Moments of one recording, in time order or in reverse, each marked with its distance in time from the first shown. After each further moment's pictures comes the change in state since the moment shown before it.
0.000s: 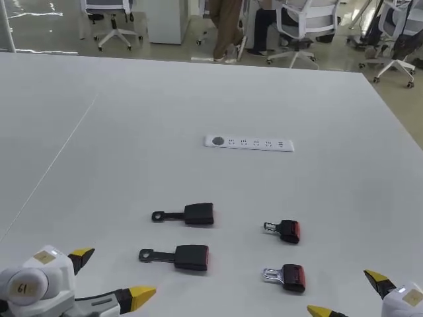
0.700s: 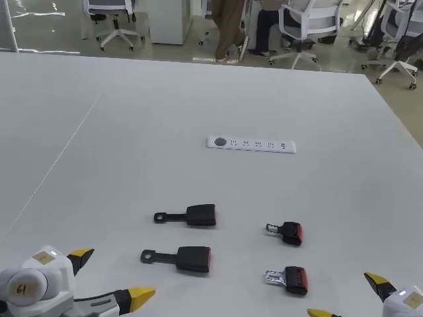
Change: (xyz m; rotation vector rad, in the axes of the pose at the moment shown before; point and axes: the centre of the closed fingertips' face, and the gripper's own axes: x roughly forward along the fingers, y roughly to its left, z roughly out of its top) left arm -0.001 0.010 -0.002 -0.003 0.002 0.005; right arm 0.003 0.003 0.000 -0.004 0.008 0.013
